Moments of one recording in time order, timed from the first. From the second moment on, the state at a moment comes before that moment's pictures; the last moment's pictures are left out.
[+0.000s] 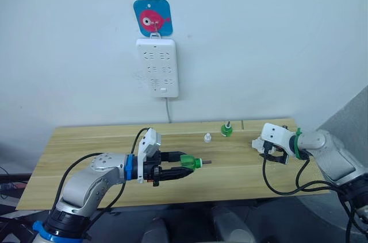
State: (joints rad) left arm -0.10 0.65 -0.11 -0.28 -0.64 0.60 -1.08; right arm -0.39 -0.85 0.38 0.09 -0.16 0.39 0.83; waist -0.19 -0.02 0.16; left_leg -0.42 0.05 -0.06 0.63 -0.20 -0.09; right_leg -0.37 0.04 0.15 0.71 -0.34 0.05
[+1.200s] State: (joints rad) left arm -0.09 0.67 -0.11 -0.31 -0.64 0.60 -1.08; right arm -0.45 -0.64 0.15 0.25 -0.08 0.77 0.90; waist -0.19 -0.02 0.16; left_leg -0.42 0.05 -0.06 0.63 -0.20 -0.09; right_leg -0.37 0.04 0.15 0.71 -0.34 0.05
